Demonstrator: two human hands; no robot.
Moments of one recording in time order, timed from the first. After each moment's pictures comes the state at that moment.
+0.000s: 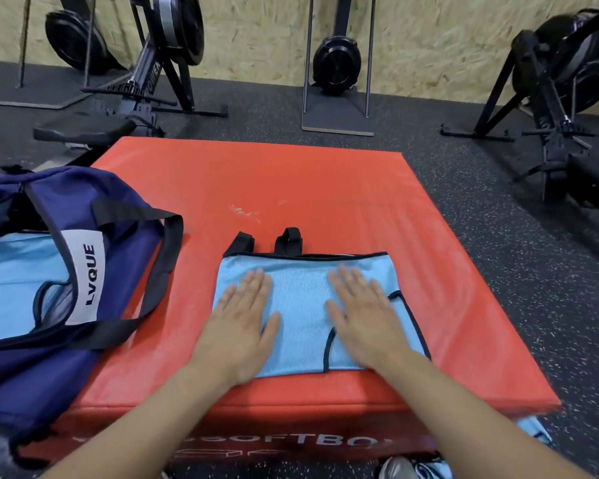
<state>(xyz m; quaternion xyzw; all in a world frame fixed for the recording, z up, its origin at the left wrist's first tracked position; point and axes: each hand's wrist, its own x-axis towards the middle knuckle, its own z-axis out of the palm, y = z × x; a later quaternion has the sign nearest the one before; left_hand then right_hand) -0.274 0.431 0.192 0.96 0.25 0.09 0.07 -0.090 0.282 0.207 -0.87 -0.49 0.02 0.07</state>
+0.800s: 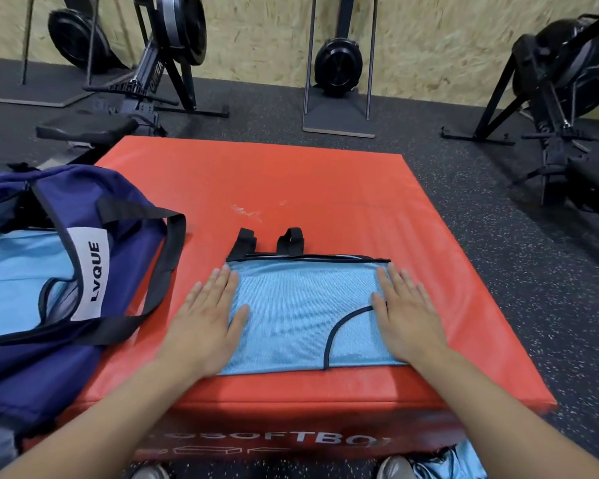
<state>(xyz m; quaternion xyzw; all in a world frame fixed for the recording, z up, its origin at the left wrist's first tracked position) -0.305 0.460 0.197 0.94 0.32 0.05 0.07 -0.049 0.243 0.207 -0.92 -0.40 0.01 0.04</state>
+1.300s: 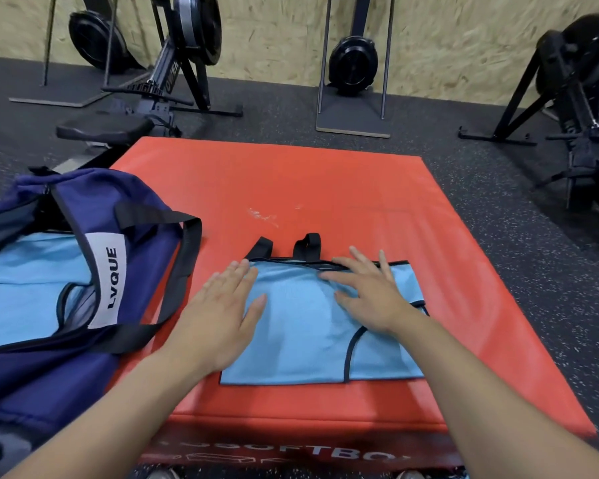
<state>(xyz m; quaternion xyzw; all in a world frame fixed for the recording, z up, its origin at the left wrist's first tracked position) -0.301 0.469 0.236 0.95 0.29 0.09 0.11 -0.057 0.328 0.238 -0.81 -0.56 0.10 0.12</state>
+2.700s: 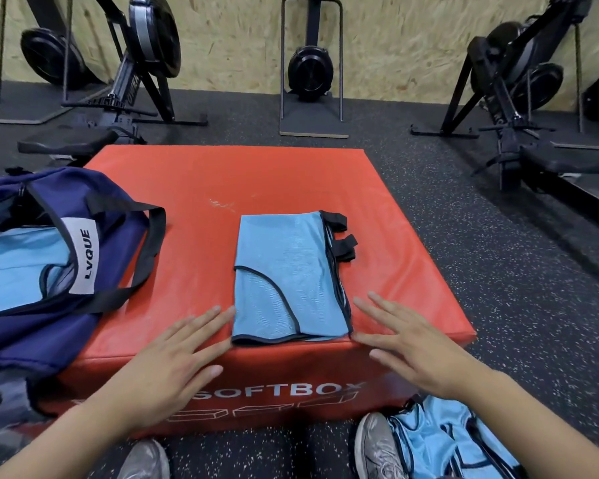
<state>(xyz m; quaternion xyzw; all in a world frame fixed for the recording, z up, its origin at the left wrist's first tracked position) -0.394 0.388 0.219 1.00 0.05 0.06 -0.01 -0.084 0.092 0.241 -0.74 -0.67 0.03 0.04</state>
